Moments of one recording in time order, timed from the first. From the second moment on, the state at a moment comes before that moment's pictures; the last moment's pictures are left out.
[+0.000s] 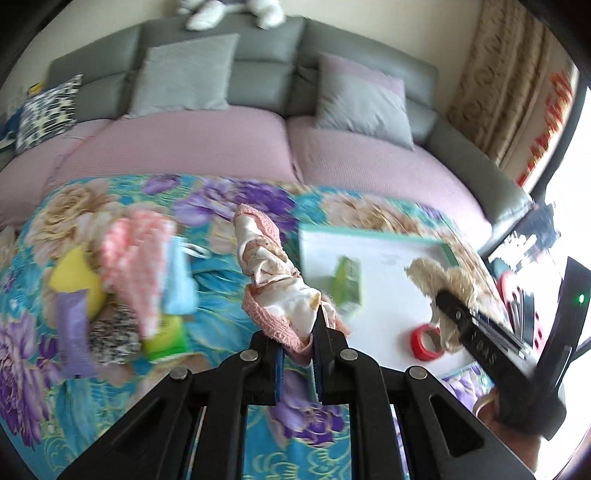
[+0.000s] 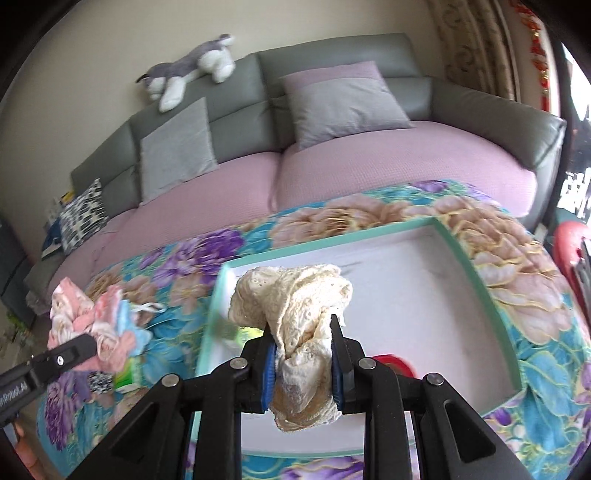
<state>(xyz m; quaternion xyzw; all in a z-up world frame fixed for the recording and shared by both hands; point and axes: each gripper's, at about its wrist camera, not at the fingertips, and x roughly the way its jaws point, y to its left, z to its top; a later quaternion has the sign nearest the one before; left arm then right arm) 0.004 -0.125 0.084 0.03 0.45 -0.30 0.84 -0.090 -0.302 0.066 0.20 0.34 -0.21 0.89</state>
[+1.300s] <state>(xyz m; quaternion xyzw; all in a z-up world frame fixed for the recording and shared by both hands) -0.001 -0.259 0.012 0.12 0.49 -0.38 0.78 -0.117 -0.387 0.030 0.25 0.36 -0.31 0.84</state>
